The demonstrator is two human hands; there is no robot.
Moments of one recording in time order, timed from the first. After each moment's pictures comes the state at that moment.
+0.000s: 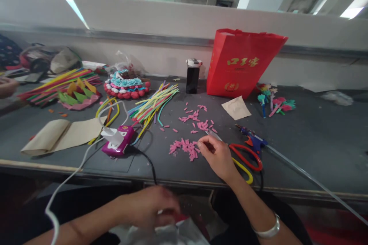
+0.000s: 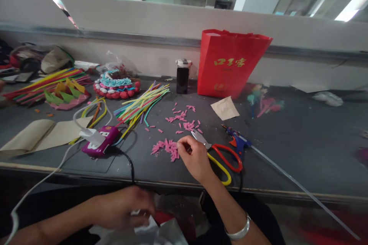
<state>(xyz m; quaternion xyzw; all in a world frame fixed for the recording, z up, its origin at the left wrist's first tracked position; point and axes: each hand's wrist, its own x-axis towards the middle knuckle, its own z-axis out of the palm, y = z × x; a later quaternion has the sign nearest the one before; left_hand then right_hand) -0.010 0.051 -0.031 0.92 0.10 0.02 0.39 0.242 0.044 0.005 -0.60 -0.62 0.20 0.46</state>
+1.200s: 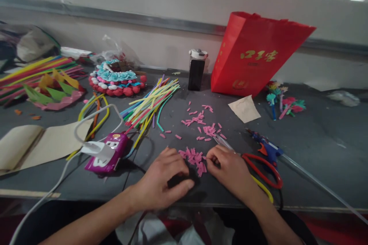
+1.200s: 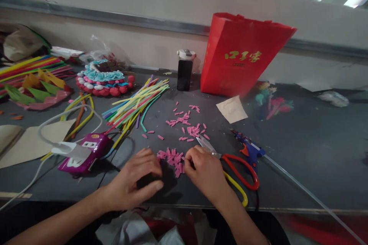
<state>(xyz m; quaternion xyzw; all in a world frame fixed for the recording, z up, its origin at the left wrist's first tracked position) 0.028 0.119 0.013 0.89 0.18 0.27 0.32 0.246 0.059 0.003 -0.68 -0.71 0.09 0.19</state>
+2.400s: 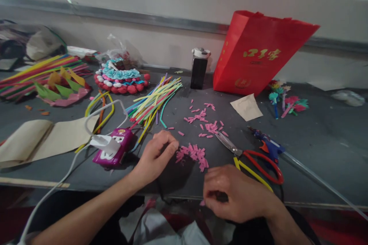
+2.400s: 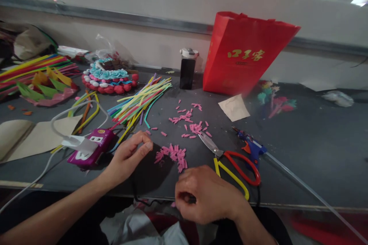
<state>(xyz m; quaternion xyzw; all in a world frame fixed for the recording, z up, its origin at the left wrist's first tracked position) 0.019 0.137 0.009 0.81 0.34 0.34 0.35 0.237 0.031 0.035 -0.44 -0.84 0.28 0.13</state>
